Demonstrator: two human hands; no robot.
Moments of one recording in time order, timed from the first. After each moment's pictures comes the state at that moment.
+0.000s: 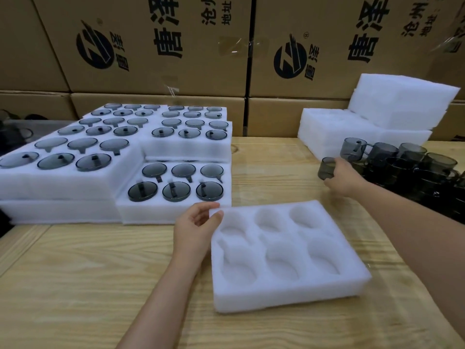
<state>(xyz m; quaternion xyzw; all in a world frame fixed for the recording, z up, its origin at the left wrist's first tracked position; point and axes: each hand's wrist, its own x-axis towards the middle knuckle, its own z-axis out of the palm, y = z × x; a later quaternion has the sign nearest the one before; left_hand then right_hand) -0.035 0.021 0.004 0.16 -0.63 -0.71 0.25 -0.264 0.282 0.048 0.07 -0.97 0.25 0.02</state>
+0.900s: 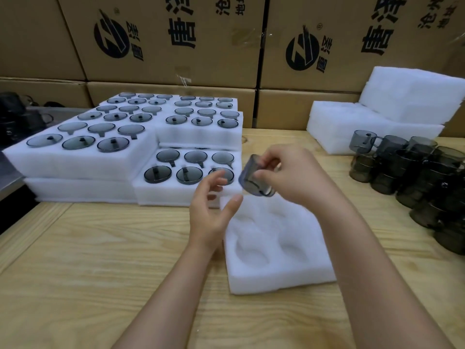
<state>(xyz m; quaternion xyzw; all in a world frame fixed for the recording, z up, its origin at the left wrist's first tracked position) -0.022 0.028 0.007 0.01 -0.71 -0.60 0.37 -0.077 0.166 0.117 0.27 -0.89 0.37 0.06</state>
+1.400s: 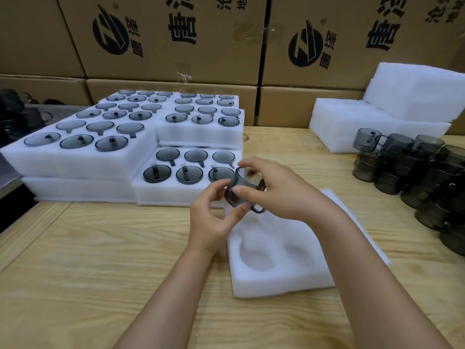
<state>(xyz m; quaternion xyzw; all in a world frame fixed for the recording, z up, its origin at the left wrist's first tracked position) -0.025 0.025 0.002 -0.01 -0.72 -0.58 0.37 -0.075 0.159 0.098 0.37 -0.87 0.32 -0.03</state>
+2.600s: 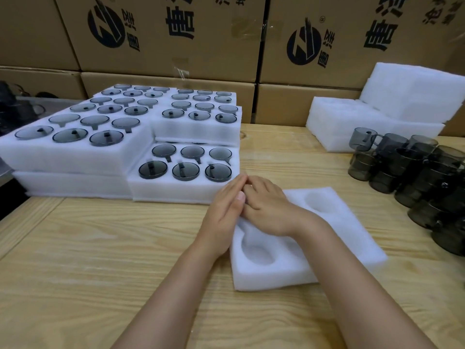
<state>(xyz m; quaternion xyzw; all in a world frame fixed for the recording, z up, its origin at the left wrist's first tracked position) -0.029 0.039 0.000 -0.07 -0.76 -0.61 0.22 -0.086 0.154 0.053 0.39 -0.91 0.13 -0.06</state>
